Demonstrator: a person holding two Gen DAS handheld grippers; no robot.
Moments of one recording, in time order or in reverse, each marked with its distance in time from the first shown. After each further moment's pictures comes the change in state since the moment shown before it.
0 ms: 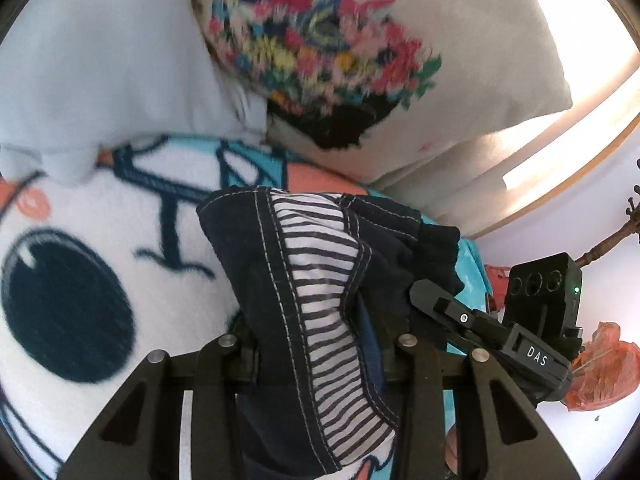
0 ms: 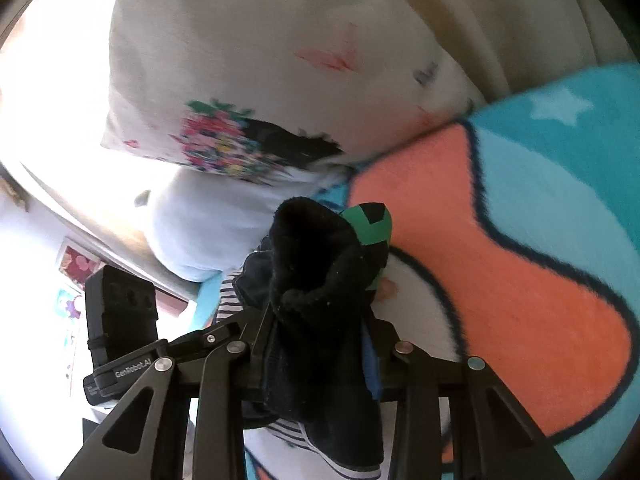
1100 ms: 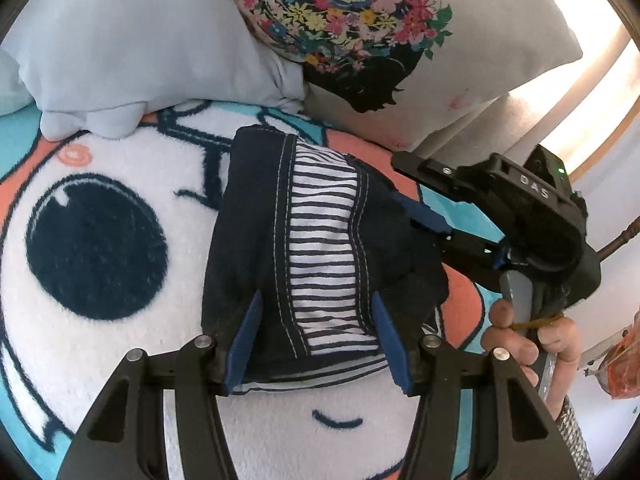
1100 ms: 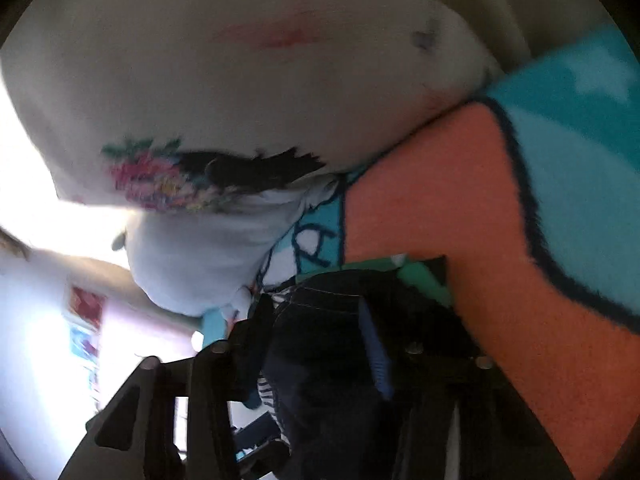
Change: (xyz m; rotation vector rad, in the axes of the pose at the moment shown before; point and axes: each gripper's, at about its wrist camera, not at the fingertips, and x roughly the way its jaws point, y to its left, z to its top) left arm -0.010 0.008 -0.043 0.043 -0.024 0.155; right arm 0.052 -0.040 0.031 0.204 0.022 0.029
